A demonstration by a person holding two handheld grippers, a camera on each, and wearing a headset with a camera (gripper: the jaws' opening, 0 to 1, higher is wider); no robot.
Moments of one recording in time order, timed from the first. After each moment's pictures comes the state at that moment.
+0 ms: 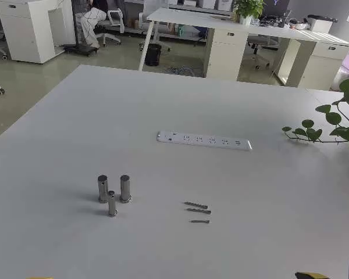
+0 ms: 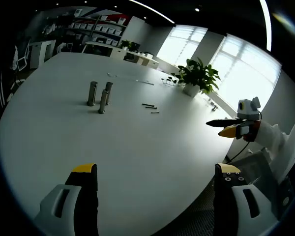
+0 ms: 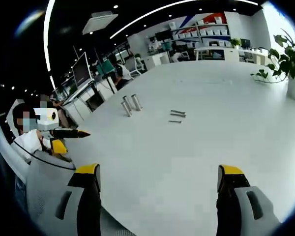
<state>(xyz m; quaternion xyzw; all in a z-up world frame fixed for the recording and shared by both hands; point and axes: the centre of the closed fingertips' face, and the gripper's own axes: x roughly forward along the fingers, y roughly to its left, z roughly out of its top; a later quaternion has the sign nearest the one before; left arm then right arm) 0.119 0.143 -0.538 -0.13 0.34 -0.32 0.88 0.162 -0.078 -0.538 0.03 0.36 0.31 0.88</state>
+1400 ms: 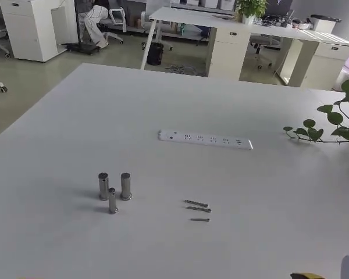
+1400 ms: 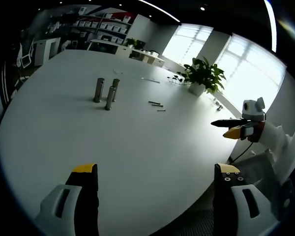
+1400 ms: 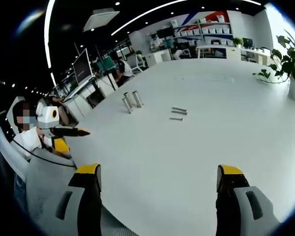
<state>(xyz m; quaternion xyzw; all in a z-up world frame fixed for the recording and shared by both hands) 0.122 0.156 -0.546 -0.13 0.35 -0.30 0.88 0.160 -0.076 -0.541 0.02 0.36 0.31 0.88</state>
